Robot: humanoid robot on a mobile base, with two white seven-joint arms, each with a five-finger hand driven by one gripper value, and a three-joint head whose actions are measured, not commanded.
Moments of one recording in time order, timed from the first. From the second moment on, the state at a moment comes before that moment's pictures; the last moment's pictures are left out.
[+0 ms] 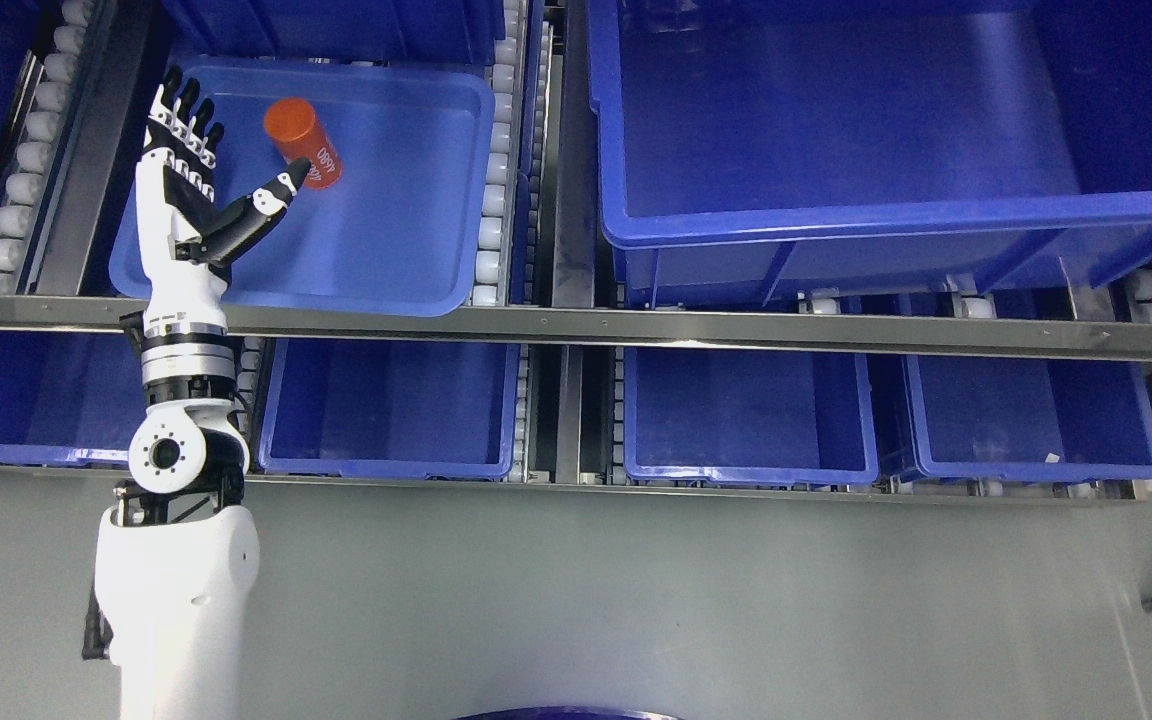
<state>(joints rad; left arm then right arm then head) -0.20 0.00 0.15 -1.62 0.10 -0.14 0.05 0.00 0.00 0.00 0.00 0.00 0.04 0.03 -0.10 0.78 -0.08</state>
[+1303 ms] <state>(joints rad) -0.35 0.08 0.13 -1.40 0.09 -0.04 -0.03 0.00 0.00 0.00 0.00 0.00 0.04 0.04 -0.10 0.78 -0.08</state>
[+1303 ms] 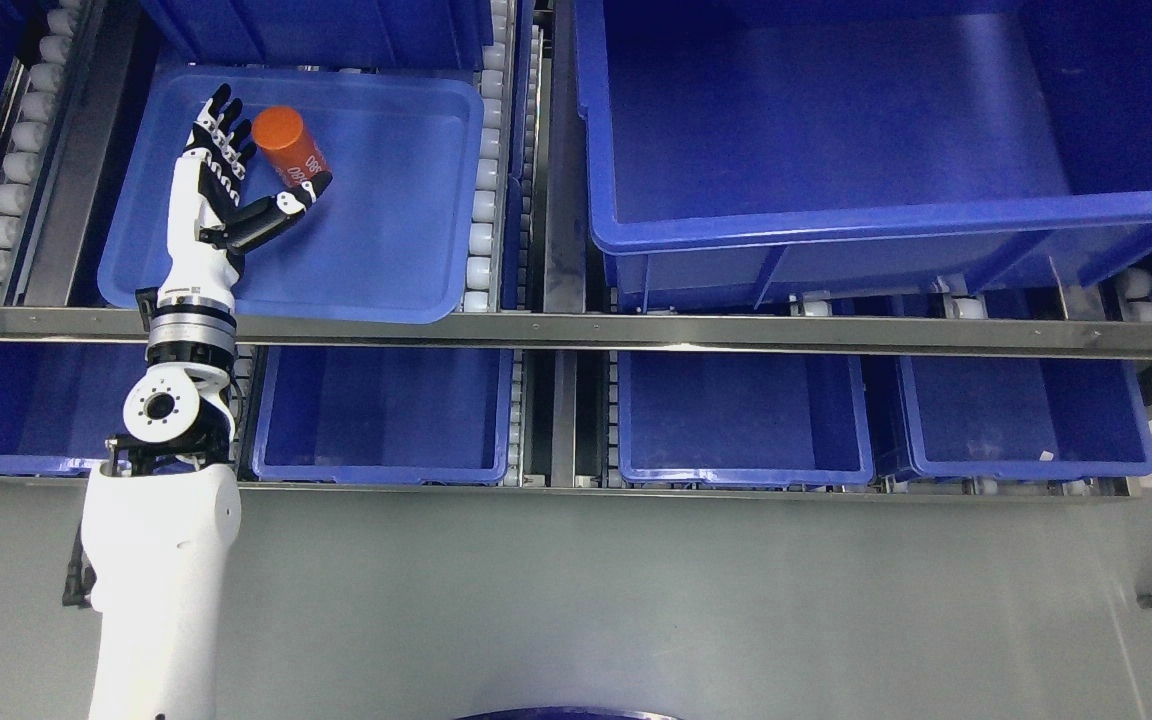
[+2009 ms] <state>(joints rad) -0.47 0.10 0.09 -1.23 0.07 -0.05 -0.04 0.00 0.00 0.00 0.00 0.00 0.04 0.03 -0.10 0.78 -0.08</state>
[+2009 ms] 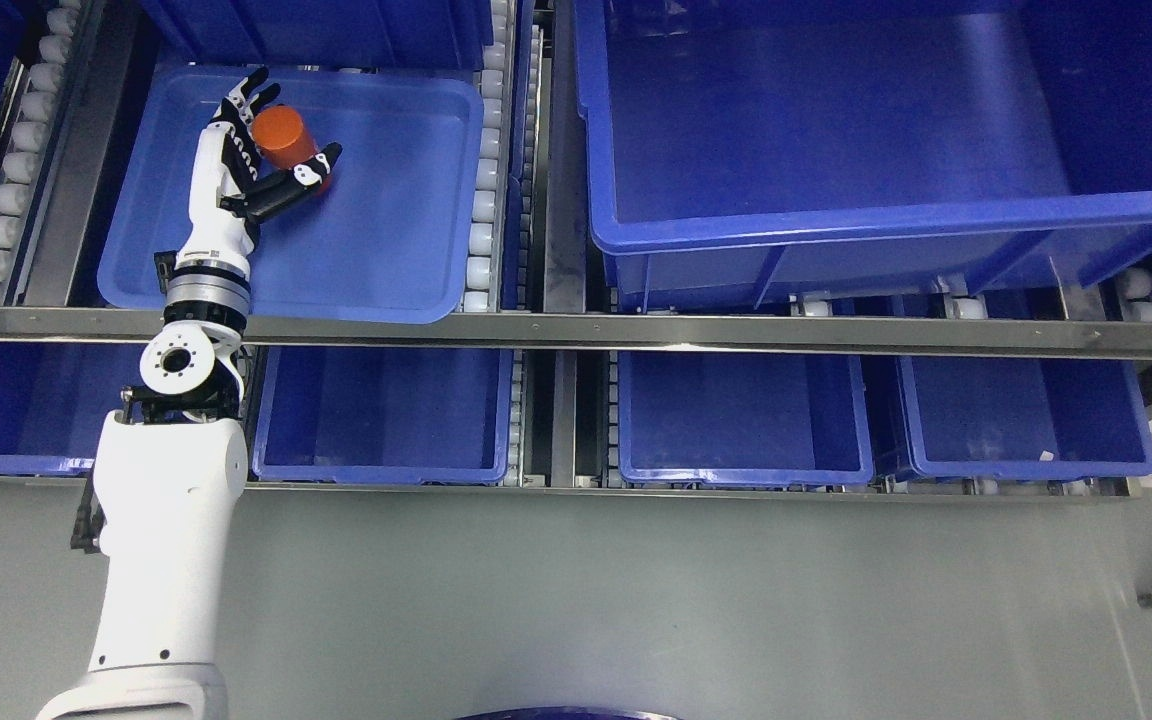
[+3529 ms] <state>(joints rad) -0.47 0.09 0.11 -1.20 0.08 -0.29 -0.04 0.00 0.00 0.00 0.00 0.00 0.04 0.03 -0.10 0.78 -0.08</state>
